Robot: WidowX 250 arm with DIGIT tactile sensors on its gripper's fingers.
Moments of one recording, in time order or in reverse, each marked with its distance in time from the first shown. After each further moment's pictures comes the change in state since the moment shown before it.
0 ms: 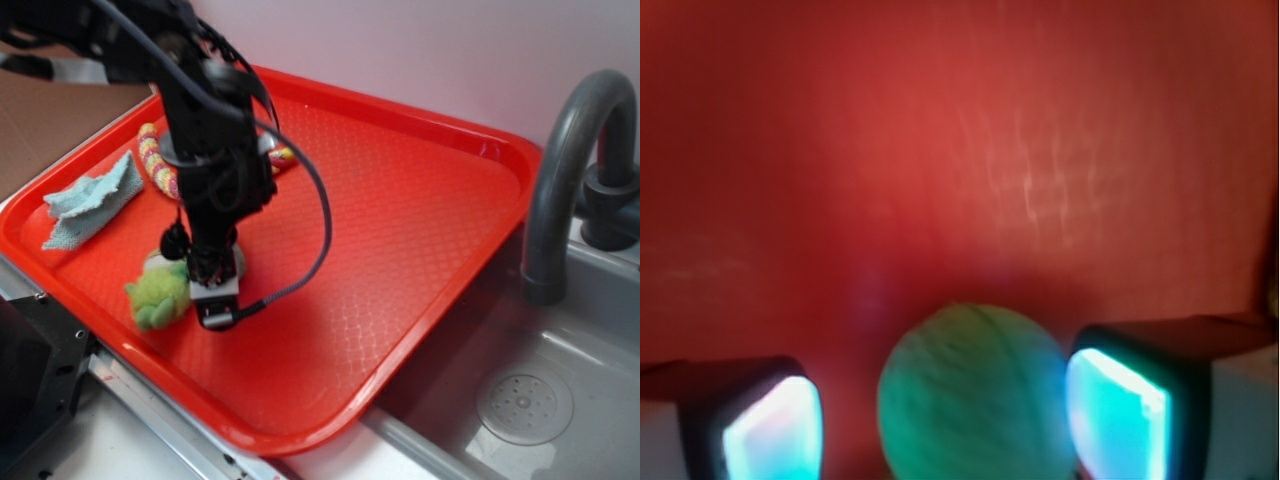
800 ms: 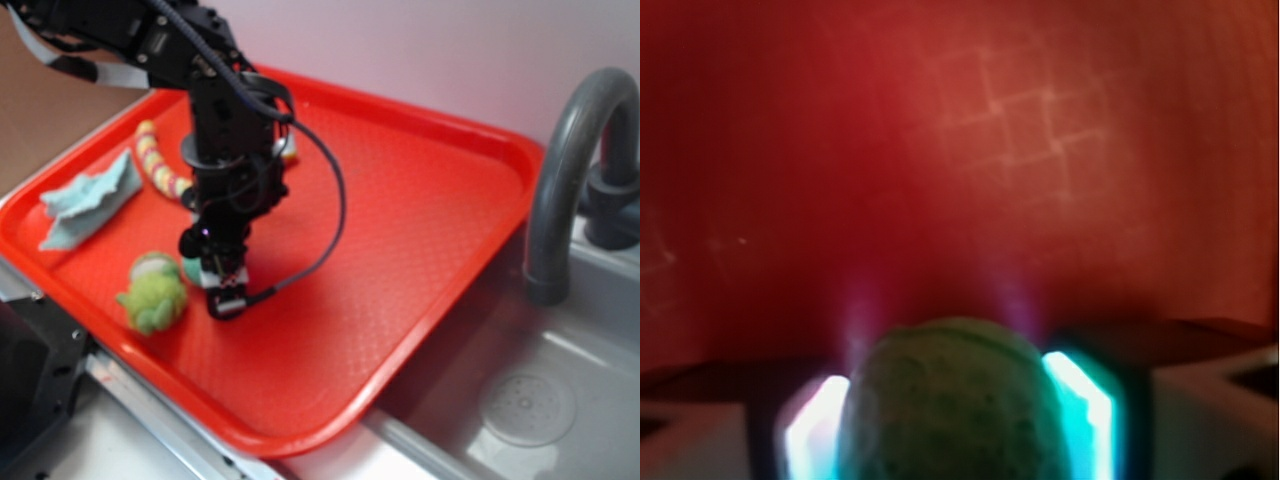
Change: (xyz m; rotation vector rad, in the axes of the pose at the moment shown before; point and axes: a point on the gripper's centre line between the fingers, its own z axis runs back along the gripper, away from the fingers) arm -0.002 0.015 -0.012 0.039 0.077 0.107
